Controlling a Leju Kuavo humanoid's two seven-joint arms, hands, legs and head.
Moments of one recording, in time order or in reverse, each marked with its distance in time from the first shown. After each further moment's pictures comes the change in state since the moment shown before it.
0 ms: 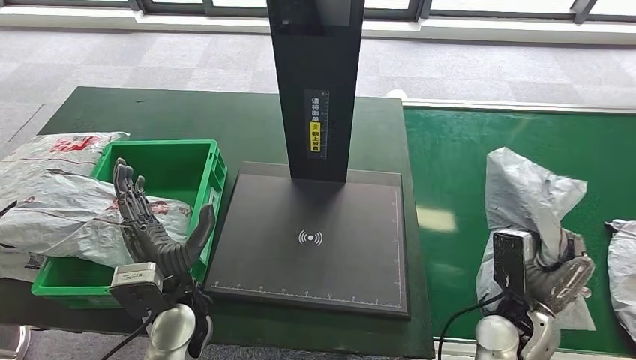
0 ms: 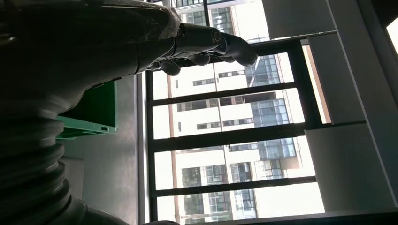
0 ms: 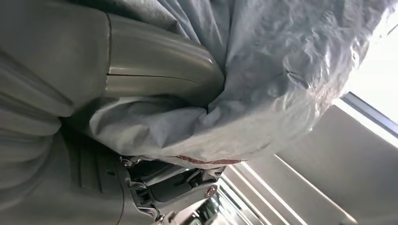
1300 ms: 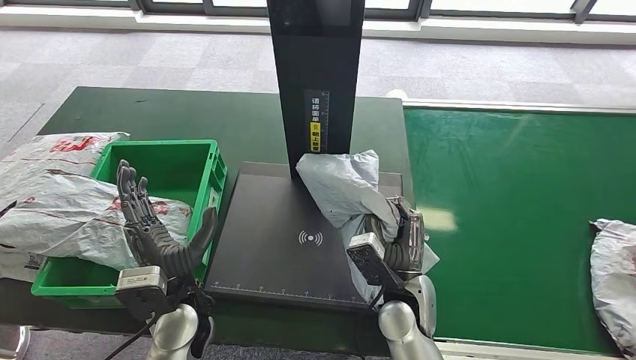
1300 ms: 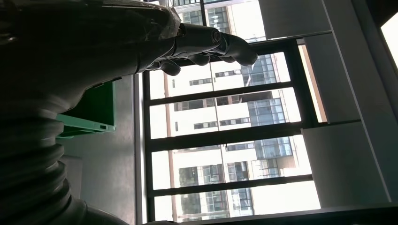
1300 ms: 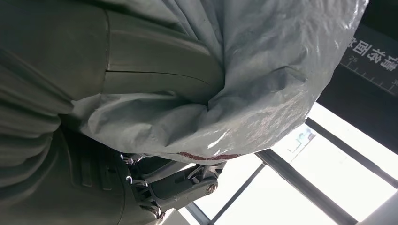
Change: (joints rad) left arm -0.003 0.000 -0.004 0.022 0.011 0.009 -0.037; right arm -0.068 -0.006 0.584 0.320 -0.157 0.039 -0.191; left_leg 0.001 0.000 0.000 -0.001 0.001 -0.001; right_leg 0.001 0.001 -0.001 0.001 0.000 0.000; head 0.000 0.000
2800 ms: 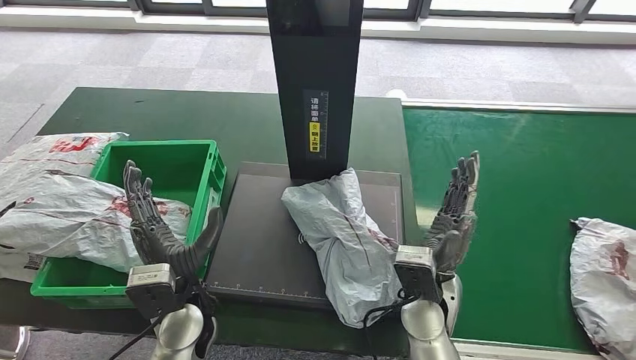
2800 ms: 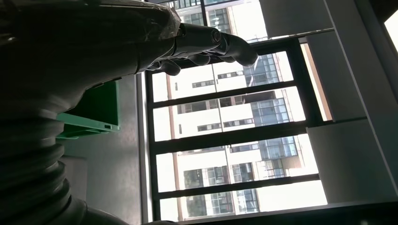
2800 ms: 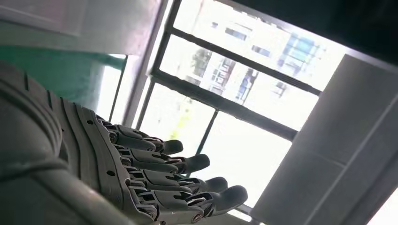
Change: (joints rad) left arm -0.006 0.001 -0.016 0.023 -0.027 0.033 0.016; right arm 0.046 -0.001 -0.031 -0.260 -0.216 -0.039 -0.199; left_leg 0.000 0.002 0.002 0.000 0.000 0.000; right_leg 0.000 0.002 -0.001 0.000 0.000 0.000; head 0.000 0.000
